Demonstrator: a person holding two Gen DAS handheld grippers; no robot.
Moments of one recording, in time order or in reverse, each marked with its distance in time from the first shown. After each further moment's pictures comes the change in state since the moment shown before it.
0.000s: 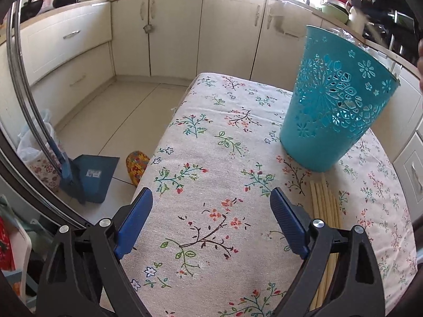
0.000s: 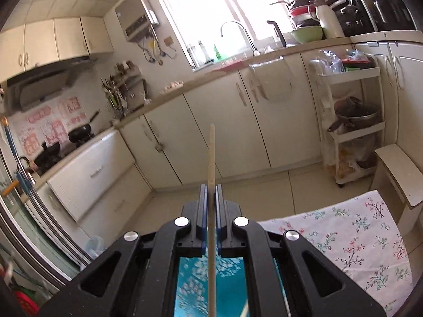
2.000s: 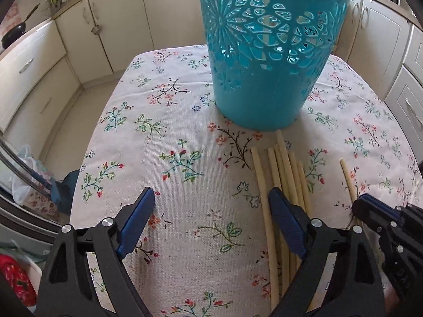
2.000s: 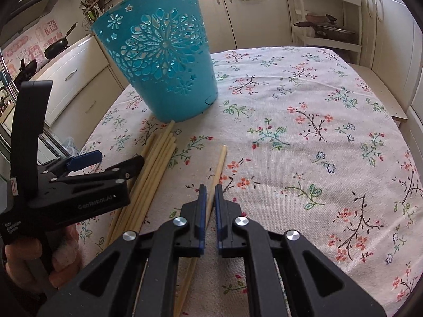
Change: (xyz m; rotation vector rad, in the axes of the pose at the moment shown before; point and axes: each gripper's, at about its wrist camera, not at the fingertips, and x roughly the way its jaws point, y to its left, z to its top) left arm 0.033 -0.083 -0.008 0.277 0.167 -0.026; right arm -0.061 -0.058 -0.190 -0.053 0.464 -0.144
